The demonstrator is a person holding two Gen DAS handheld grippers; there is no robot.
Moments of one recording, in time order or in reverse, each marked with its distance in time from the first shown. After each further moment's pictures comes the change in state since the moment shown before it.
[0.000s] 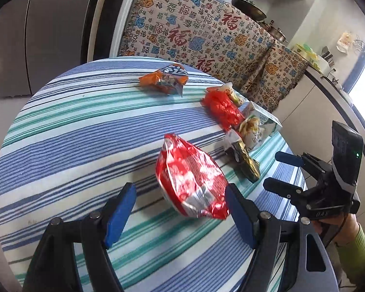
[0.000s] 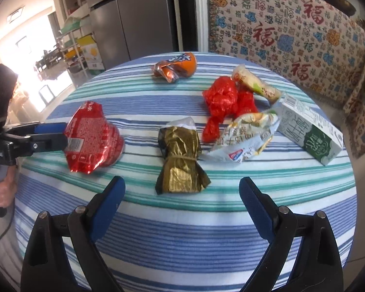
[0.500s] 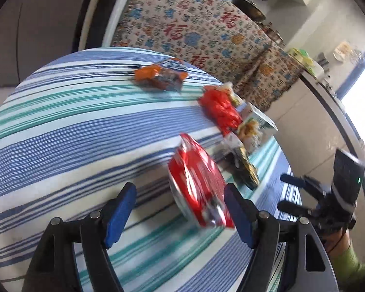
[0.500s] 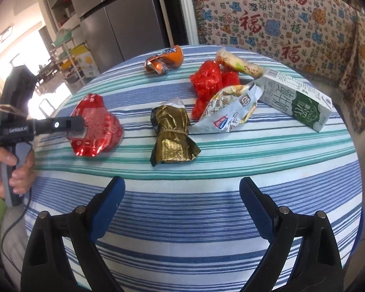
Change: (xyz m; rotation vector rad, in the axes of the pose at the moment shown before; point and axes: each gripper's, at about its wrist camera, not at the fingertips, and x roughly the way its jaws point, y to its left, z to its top) left arm 0.012 0.009 0.002 0.020 0.029 -0.094; right arm -0.022 -0.018 -0.032 0.112 0.007 0.031
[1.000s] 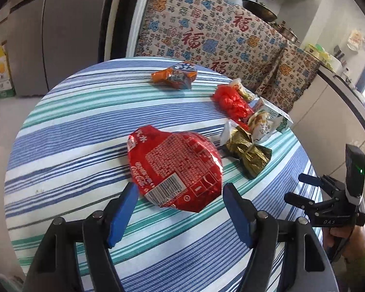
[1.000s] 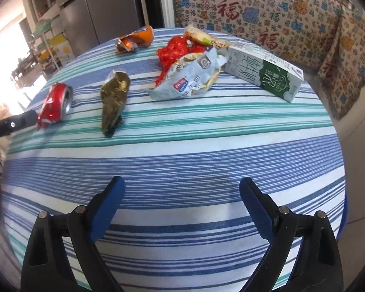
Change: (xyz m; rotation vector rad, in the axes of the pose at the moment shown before) left arm -0.022 -0.028 -0.030 0.005 -0.068 0.212; right arm -0.001 -0.022 -0.026 0.031 0.058 -0.107
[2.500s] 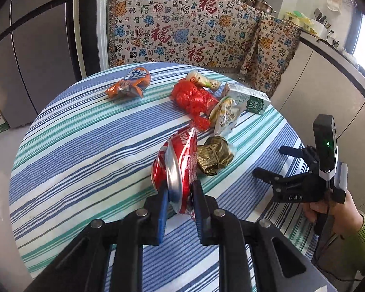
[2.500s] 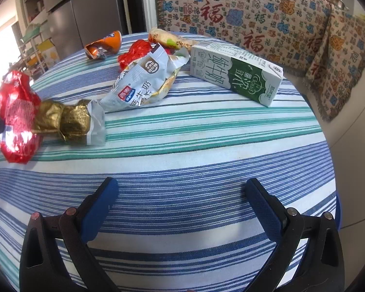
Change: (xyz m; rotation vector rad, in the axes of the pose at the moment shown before) left arm 0.003 -0.087 0.017 0.148 0.079 0.039; right arm 0.014 -0.036 0.010 0.020 -0.022 -0.098
